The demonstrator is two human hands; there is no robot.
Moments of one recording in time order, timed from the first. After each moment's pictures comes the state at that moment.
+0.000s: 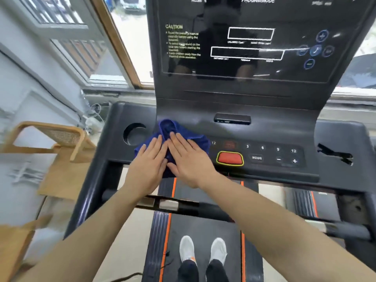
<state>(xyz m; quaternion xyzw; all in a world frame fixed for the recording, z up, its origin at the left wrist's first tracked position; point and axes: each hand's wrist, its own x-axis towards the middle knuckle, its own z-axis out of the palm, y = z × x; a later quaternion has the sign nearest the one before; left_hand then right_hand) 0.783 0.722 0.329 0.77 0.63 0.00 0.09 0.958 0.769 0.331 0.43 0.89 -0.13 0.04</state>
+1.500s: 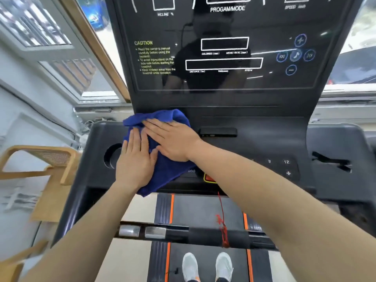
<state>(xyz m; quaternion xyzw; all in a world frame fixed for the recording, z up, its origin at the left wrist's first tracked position) 0.800 0.808 0.323 0.70 0.71 0.00 0.02 0.963 0.893 0.340 0.31 0.95 0.01 0.03</state>
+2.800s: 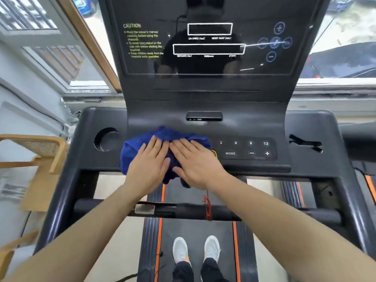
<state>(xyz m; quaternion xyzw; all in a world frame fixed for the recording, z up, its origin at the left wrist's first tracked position) 0.858 0.746 0.329 0.80 0.59 0.00 0.07 1.048 0.767 0.332 0.44 0.90 -0.09 0.03</state>
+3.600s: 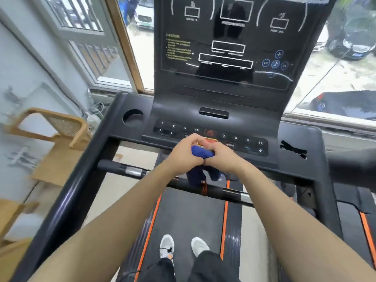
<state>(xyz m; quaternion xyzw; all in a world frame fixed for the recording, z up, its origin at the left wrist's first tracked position) 0.938 0.670 0.426 0.58 0.59 0.30 0.47 1.097 0.719 0.405 0.50 0.74 -0.44 -0.05</state>
